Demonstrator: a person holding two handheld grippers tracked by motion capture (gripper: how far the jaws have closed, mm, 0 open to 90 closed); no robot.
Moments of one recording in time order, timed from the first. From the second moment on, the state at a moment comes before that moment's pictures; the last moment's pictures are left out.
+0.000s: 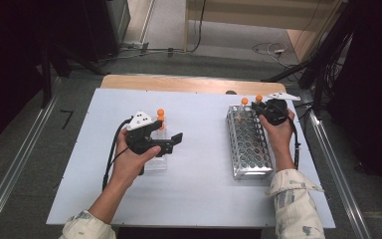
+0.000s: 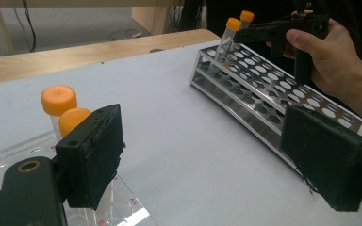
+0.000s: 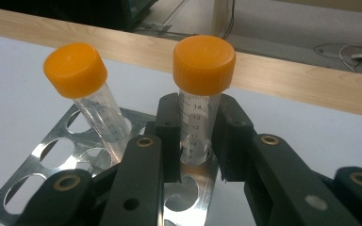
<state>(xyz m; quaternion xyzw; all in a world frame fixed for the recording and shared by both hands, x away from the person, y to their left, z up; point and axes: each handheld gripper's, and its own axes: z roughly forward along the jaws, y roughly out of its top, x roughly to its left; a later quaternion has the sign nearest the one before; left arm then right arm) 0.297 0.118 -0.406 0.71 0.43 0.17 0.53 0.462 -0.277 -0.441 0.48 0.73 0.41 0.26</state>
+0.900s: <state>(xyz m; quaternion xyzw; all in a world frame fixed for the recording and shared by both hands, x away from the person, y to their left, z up) 0.296 0.119 -0.402 0.72 0.42 0.17 0.52 0.430 -0.277 -0.375 0.44 0.73 0.43 0.30</state>
